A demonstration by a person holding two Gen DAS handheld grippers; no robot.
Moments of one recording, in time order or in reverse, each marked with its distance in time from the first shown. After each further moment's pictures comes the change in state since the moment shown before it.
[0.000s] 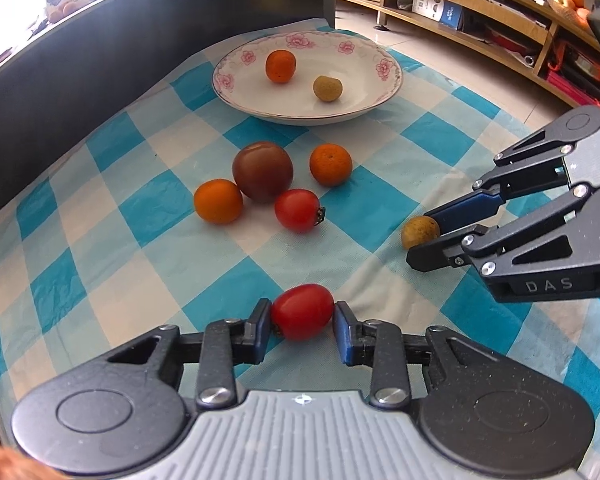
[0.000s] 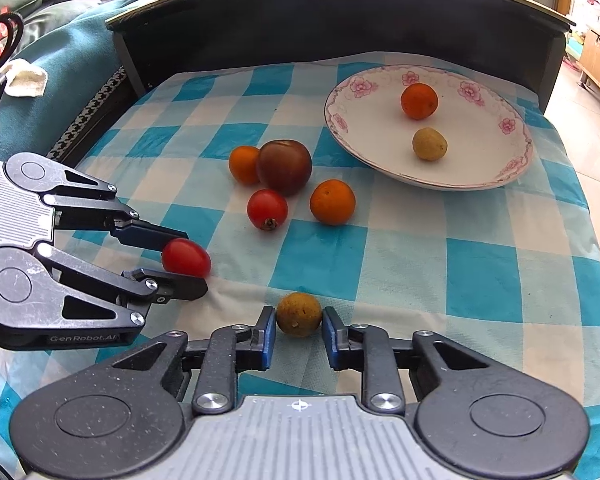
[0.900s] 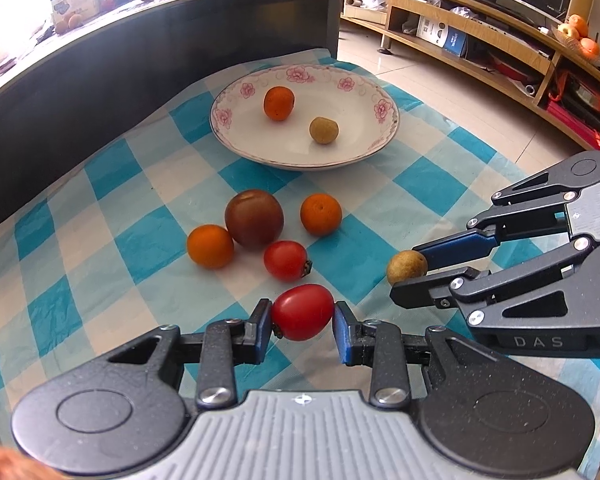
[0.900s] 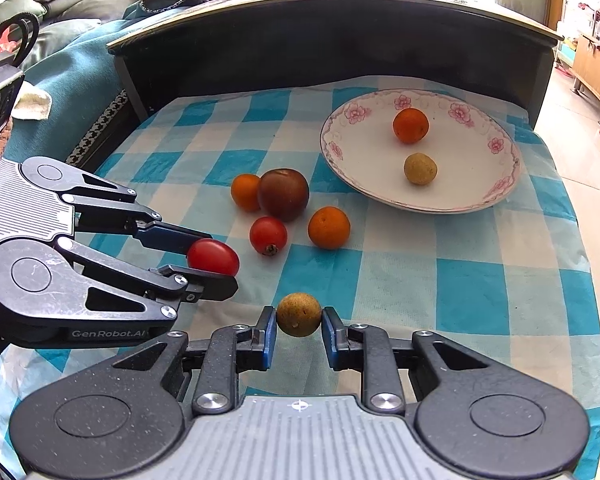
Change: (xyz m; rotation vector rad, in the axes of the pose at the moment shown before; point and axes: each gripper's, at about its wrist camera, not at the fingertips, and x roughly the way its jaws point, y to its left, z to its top) left arm -0.008 -0.005 0.023 -0.043 -0.057 -0.017; right arm -0.016 0.002 0.002 0.025 -0.056 0.001
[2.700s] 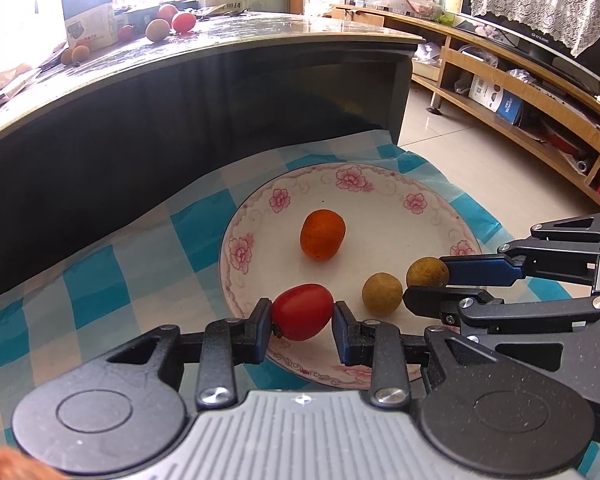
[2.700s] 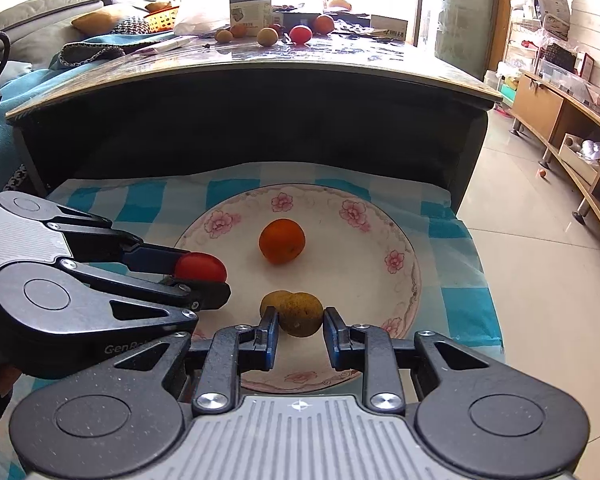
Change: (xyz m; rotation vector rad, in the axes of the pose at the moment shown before) left arm 0.073 0.018 0.103 -0.117 -0.135 0.083; right arm 0.032 -0.069 0.070 0.016 -0.153 -0.204
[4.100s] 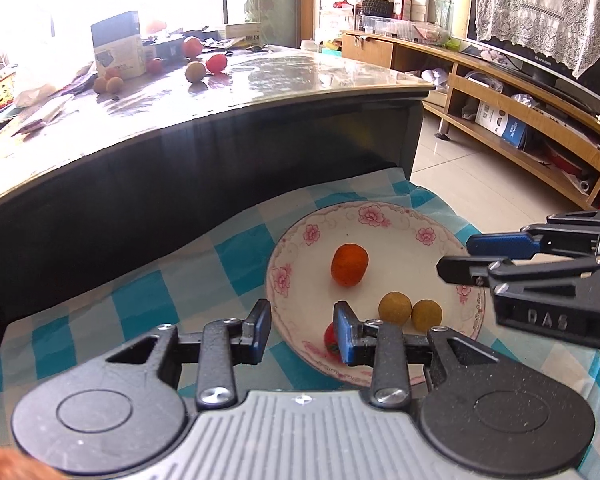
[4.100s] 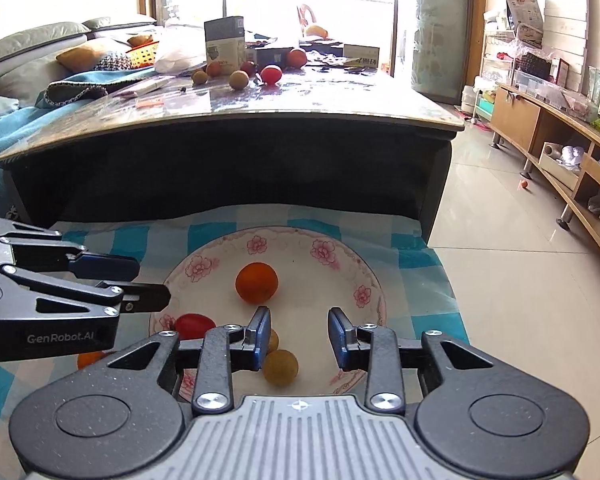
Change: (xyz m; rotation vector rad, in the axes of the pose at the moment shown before) left arm -0.043 0.020 0.007 -0.010 -0.071 0.031; right arm -0.021 -0.016 0.013 0.063 -0.098 -0.027
